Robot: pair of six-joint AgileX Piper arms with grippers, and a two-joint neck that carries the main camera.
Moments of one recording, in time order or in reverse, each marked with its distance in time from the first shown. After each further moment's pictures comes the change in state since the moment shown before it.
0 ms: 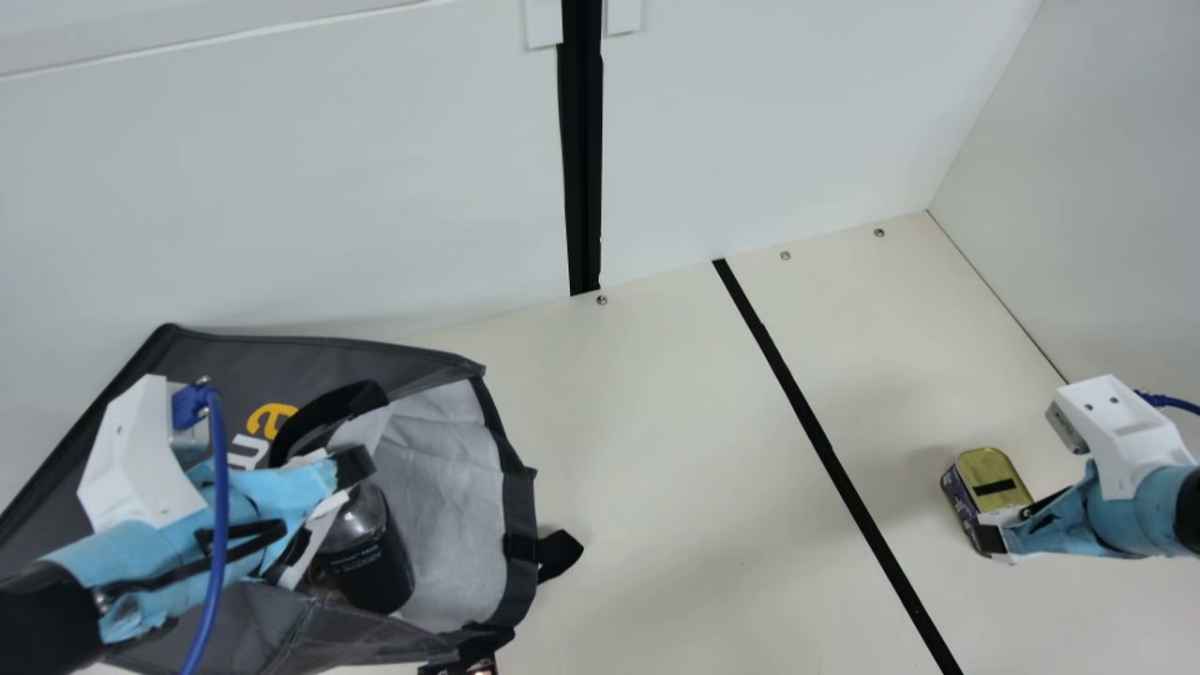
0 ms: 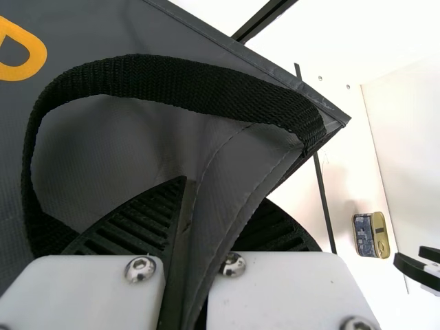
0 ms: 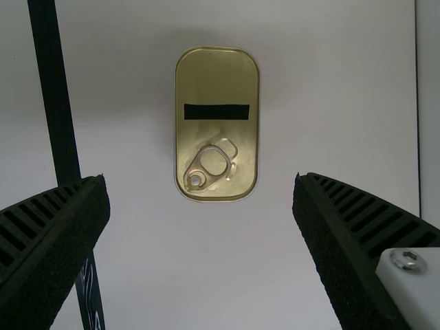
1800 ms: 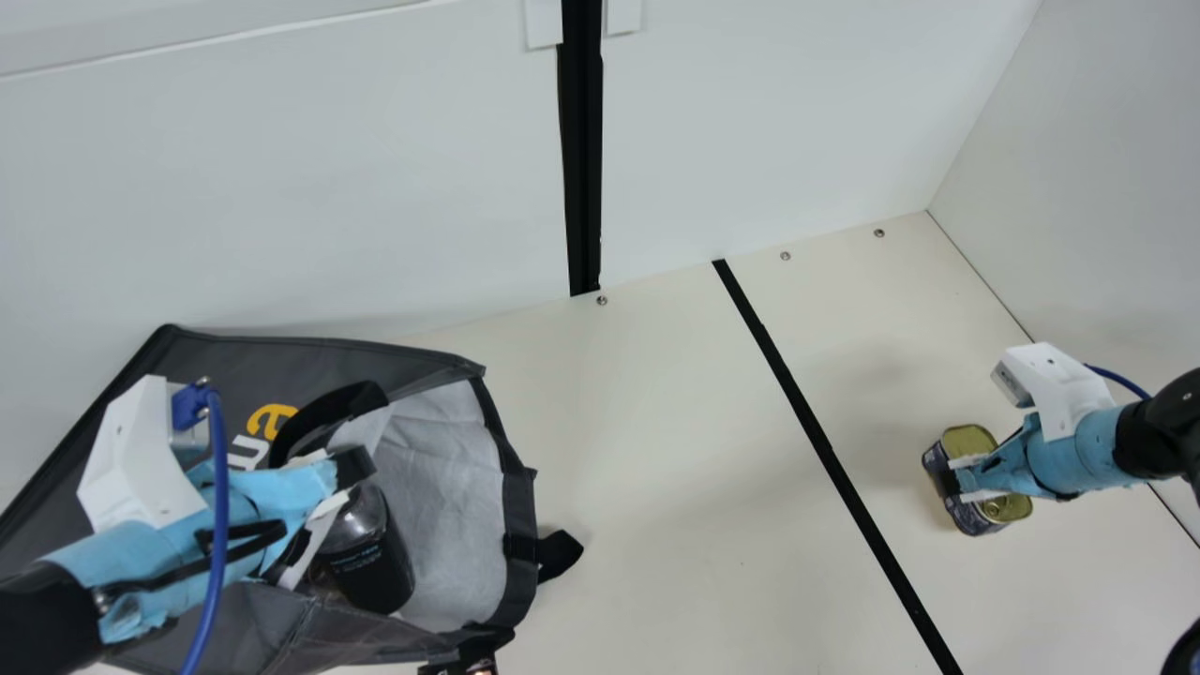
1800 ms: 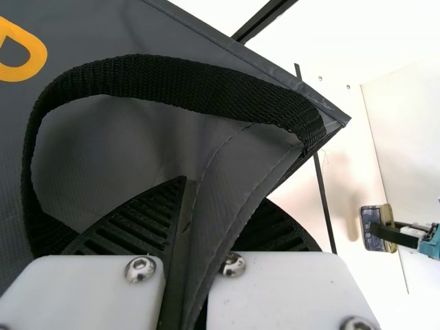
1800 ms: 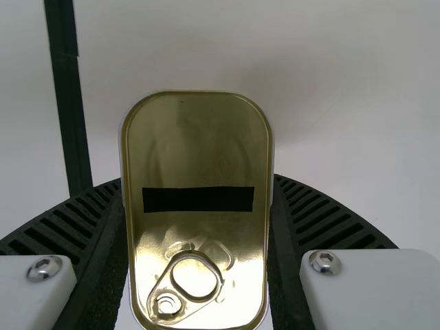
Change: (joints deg) left arm 0.0 0.0 0.0 0.0 0.0 0.0; right arm 4.8 17.0 -9.9 6.9 2.4 0.2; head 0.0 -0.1
